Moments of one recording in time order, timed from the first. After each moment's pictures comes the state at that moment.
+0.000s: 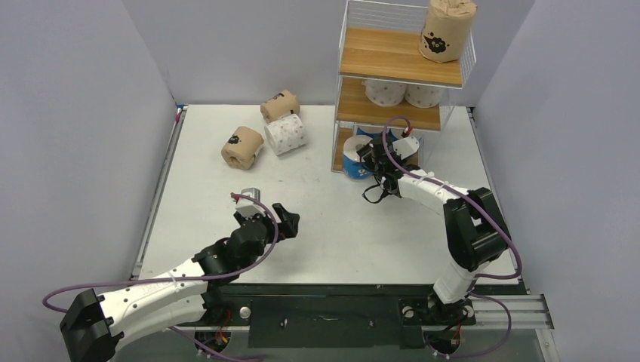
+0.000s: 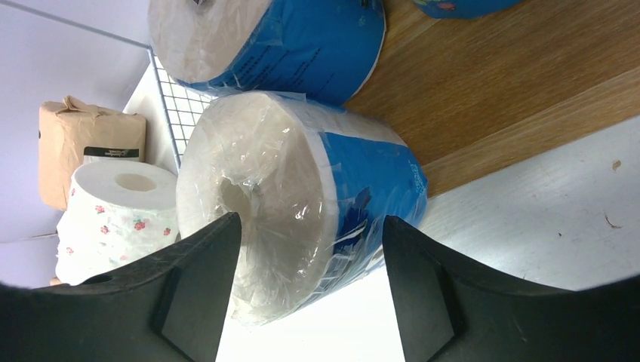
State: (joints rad) left arm -0.95 0.78 0.38 -0.01 -0.58 -0.82; right arm 0.43 1.70 1.05 0.02 0.41 1.09
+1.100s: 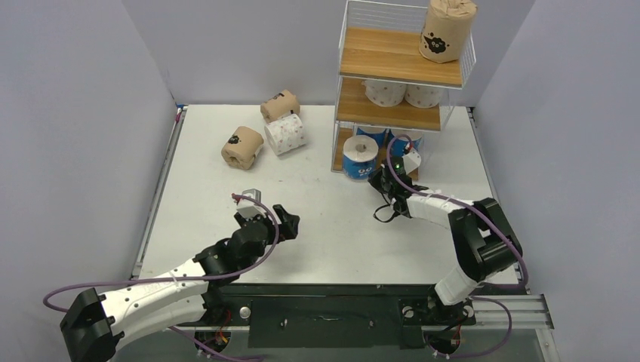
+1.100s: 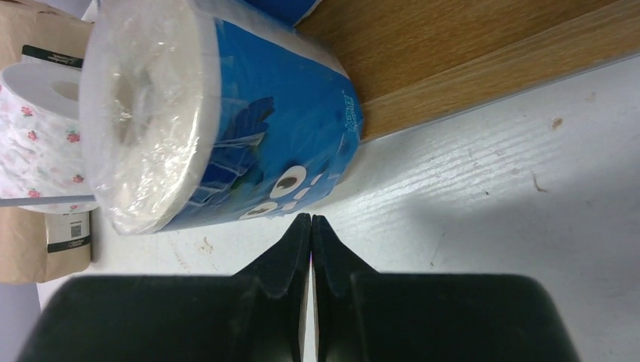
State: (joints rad) left arm -0.95 0.80 0.37 -0.01 -0.58 -0.82; right arm 0.39 1.58 0.77 0.21 0.24 0.93
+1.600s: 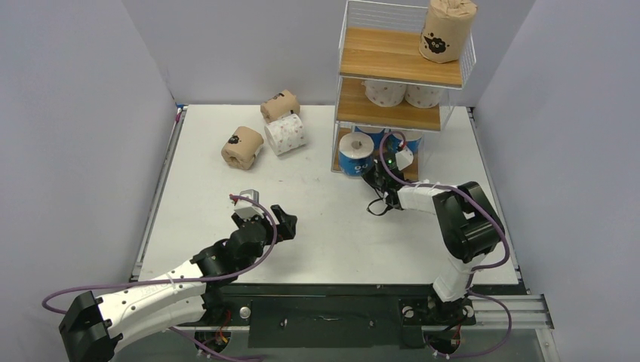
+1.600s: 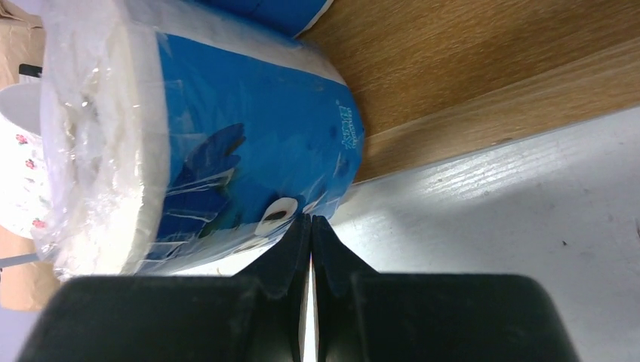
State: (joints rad) left arm -0.95 0.76 0.37 -0.04 -0.60 -0.82; right arm 0.39 1.76 0.86 0.30 0.21 1.00
